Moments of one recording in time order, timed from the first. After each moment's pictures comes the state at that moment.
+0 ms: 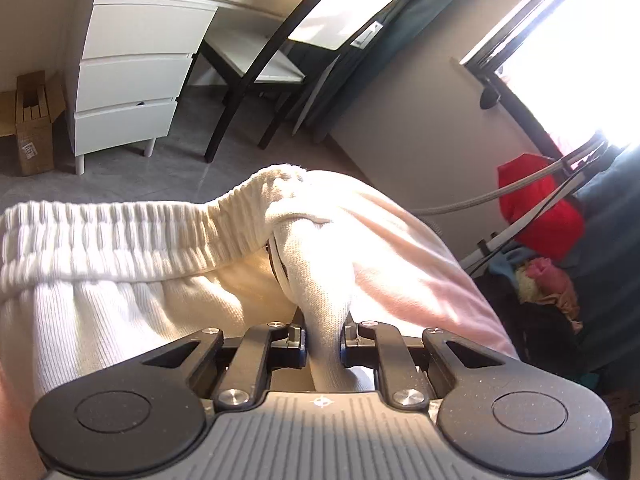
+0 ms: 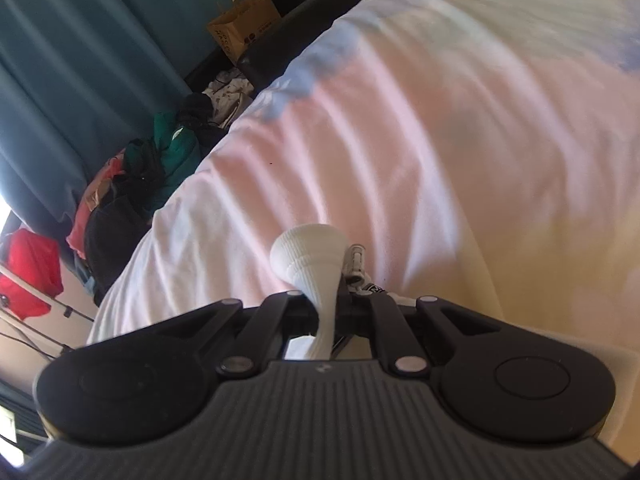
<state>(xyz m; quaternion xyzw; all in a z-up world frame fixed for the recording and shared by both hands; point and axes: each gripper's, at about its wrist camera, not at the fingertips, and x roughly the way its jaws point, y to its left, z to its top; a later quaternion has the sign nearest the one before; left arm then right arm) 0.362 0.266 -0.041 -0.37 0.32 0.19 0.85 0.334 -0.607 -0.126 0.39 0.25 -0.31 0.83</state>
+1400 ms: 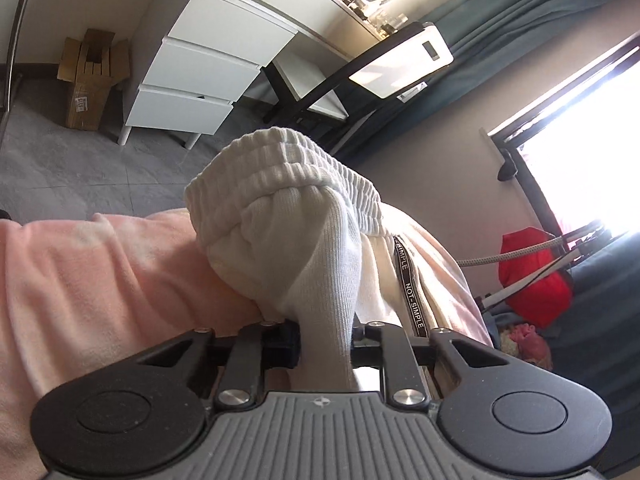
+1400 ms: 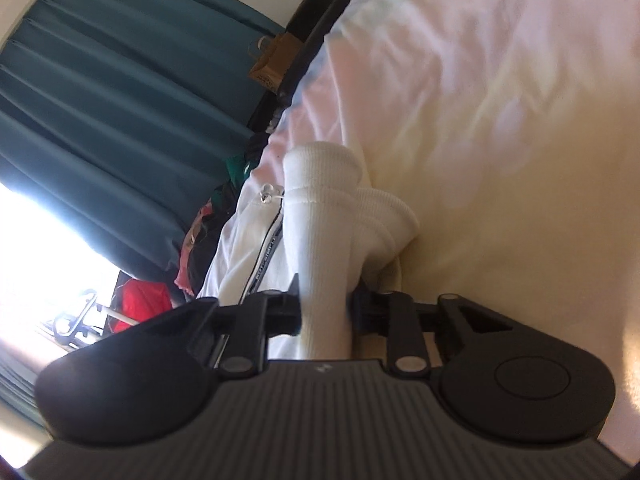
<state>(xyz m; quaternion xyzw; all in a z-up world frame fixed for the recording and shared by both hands) 0.238 0.288 -0.061 -0.45 0.23 0.23 0.83 0.181 -0.581 -0.180 0.52 0.10 -0.20 0.82</state>
